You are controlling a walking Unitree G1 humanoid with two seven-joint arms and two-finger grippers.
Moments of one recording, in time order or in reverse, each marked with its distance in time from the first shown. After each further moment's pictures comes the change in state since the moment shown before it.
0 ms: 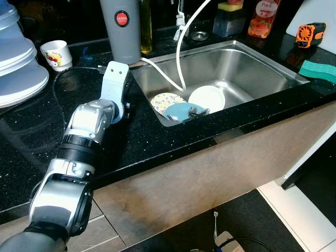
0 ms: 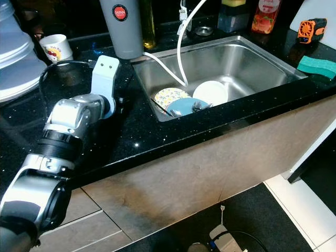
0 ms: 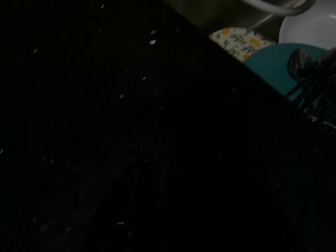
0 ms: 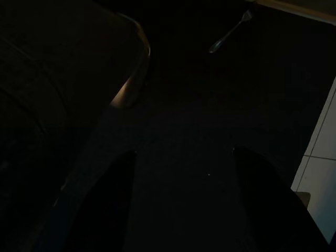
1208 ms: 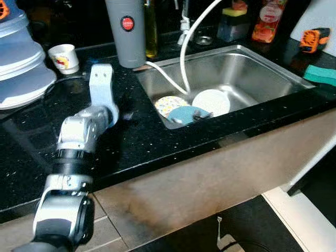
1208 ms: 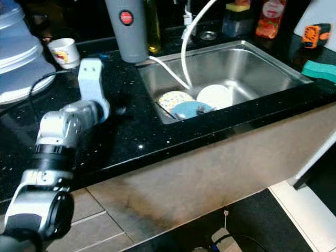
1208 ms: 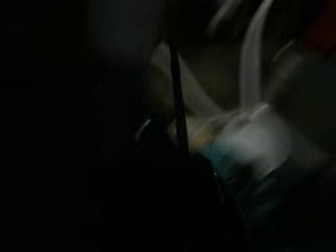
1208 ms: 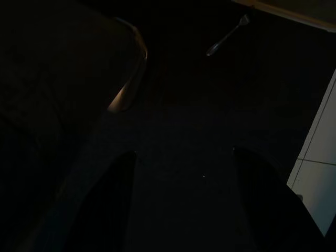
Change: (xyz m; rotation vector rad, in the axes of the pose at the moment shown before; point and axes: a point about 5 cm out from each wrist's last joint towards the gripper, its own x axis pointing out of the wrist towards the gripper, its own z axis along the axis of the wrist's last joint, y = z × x) left arm -0.027 0.009 0.045 -0.381 -0.405 -0.204; right arm 0.000 -0.002 0.002 -0.004 -0.004 -0.015
